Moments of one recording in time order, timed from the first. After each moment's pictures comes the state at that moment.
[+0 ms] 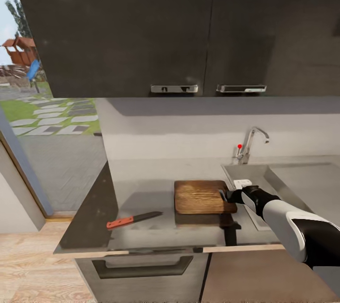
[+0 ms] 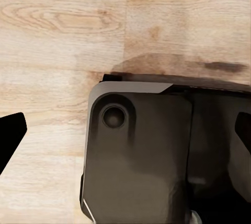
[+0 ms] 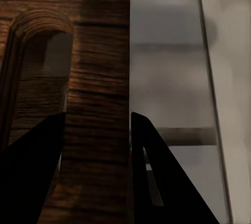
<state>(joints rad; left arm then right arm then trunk) 0.00 -0.02 0.07 -0.29 0.02 -0.10 0.00 -1.11 -0.12 -0.03 -0.02 0.13 0.31 0.13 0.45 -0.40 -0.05</state>
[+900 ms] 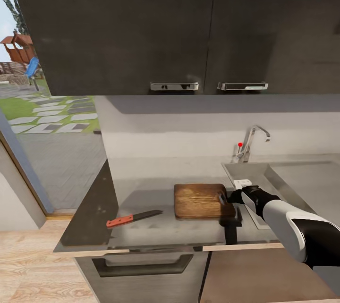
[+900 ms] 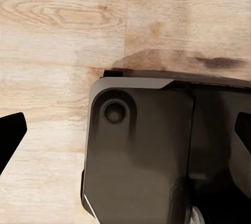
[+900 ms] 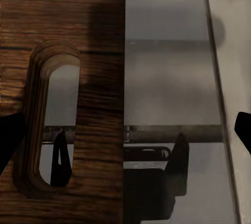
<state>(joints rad) 0.00 -0.02 0.07 -0.29 0.02 -0.10 0.00 -1.11 -0.12 -0.03 -0.02 0.12 0.31 0.13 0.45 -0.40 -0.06</state>
